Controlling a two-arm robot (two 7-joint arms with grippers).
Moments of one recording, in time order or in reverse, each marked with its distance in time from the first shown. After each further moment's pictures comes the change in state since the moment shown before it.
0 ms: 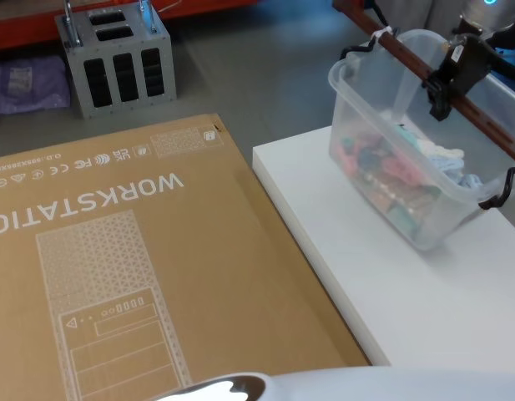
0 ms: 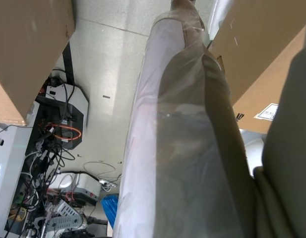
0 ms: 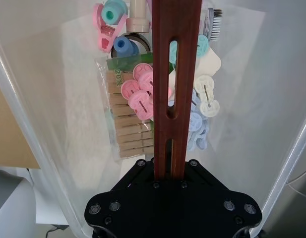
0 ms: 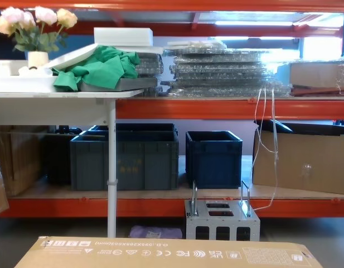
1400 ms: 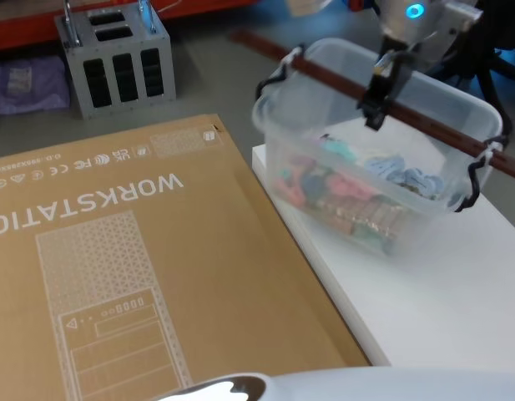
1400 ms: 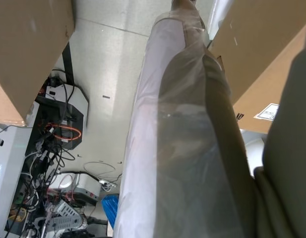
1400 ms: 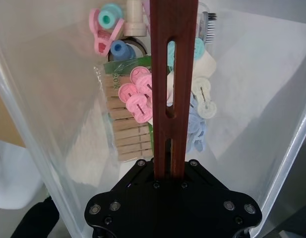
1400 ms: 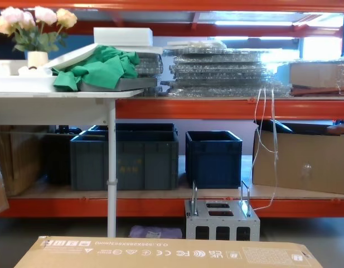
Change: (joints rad) left arm 0.000 0.000 0.000 -0.001 0.000 0.000 0.000; right arm 0.082 -0.111 -0.110 -0.165 -0.042 -0.096 0.032
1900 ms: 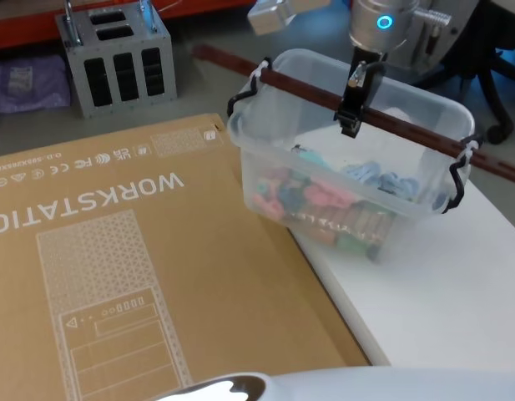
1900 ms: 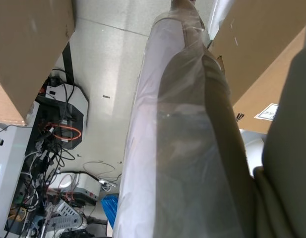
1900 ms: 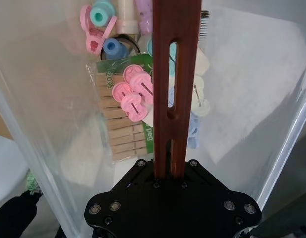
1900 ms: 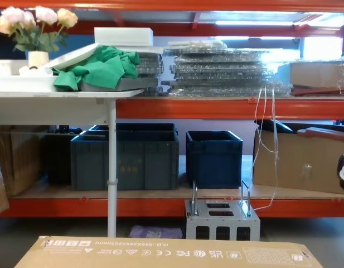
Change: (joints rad) left arm 0.000 0.000 0.000 0.001 0.001 0.000 0.000; right arm 0.030 -0.054 -0.053 -0.026 -0.014 -0.049 0.001
